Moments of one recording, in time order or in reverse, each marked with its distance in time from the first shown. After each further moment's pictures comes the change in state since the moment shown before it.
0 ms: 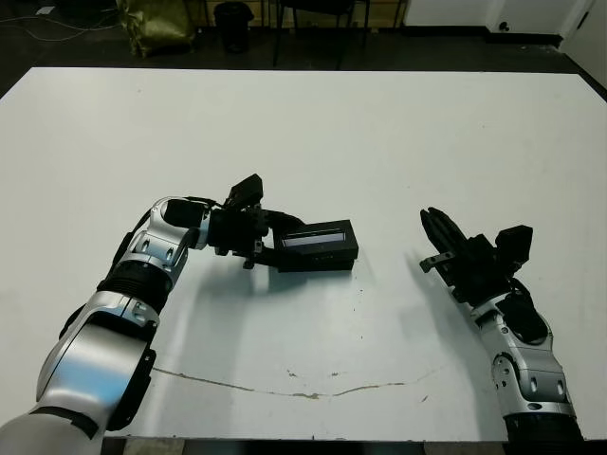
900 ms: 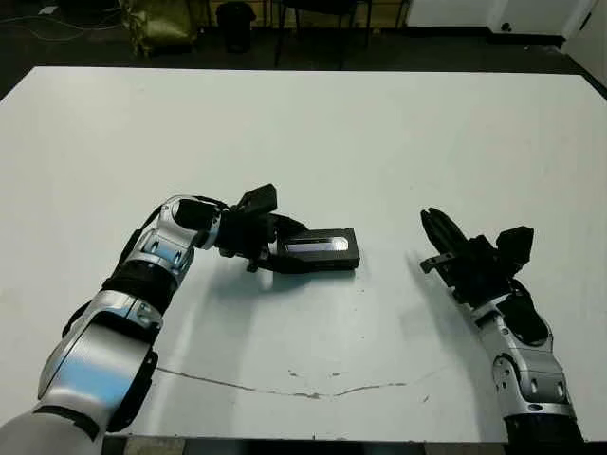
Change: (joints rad) left arm -0.002 -0.005 -0.058 -0.024 0.098 -0.063 0.048; right arm 0.005 0.000 0.000 0.002 0.018 -0.007 0.017
